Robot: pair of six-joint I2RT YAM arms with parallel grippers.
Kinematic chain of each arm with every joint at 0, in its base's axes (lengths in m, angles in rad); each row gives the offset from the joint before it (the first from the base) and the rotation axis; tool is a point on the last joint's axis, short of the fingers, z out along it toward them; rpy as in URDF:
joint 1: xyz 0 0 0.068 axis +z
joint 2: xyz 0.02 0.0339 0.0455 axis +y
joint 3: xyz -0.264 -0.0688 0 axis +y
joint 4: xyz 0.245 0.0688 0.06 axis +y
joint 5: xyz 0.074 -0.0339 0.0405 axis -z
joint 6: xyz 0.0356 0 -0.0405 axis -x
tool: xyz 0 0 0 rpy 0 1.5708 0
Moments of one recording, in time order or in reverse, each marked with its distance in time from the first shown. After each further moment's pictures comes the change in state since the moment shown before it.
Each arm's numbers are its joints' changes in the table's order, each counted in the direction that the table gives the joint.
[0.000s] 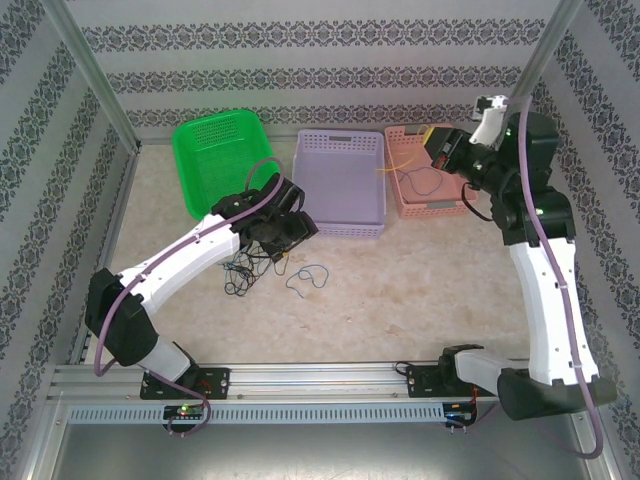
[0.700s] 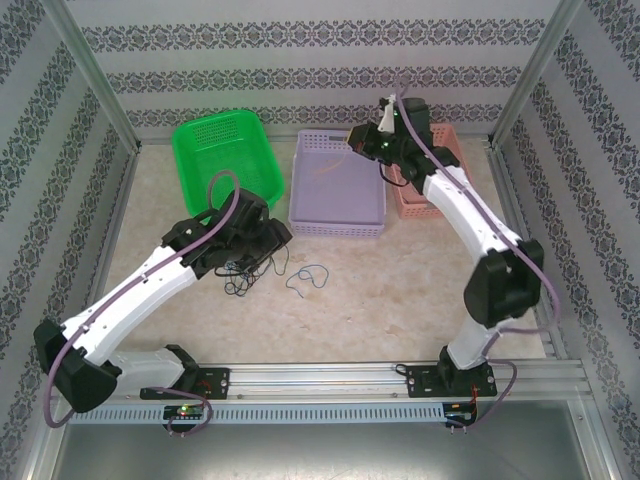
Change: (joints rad) left arm 0.006 -0.333 0.188 0.011 -0.060 0.023; right arm 0.213 0.579 -0.052 -0.352 0.092 -0.125
